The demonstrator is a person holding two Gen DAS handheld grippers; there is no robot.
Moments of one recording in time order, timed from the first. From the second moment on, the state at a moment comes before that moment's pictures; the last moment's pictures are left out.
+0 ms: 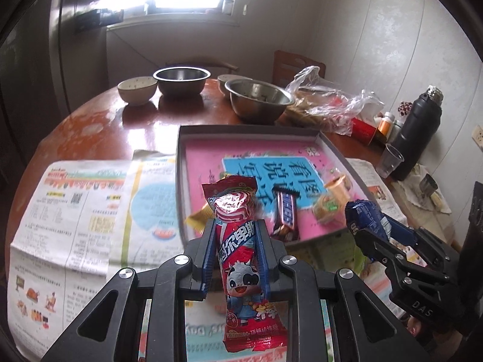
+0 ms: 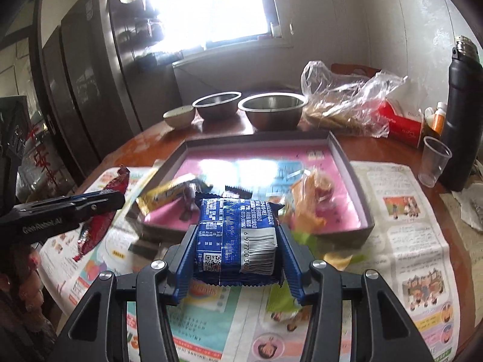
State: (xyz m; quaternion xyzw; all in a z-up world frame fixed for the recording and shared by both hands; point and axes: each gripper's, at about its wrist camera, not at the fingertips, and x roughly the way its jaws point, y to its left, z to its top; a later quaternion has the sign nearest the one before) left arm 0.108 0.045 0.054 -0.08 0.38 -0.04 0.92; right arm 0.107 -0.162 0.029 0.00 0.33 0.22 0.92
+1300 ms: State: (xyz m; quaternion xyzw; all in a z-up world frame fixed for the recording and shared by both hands) left arm 0.190 0.028 0.016 -0.07 0.39 -0.06 0.91; right arm 0.189 -0.131 0.006 0.00 0.35 0.20 0.92
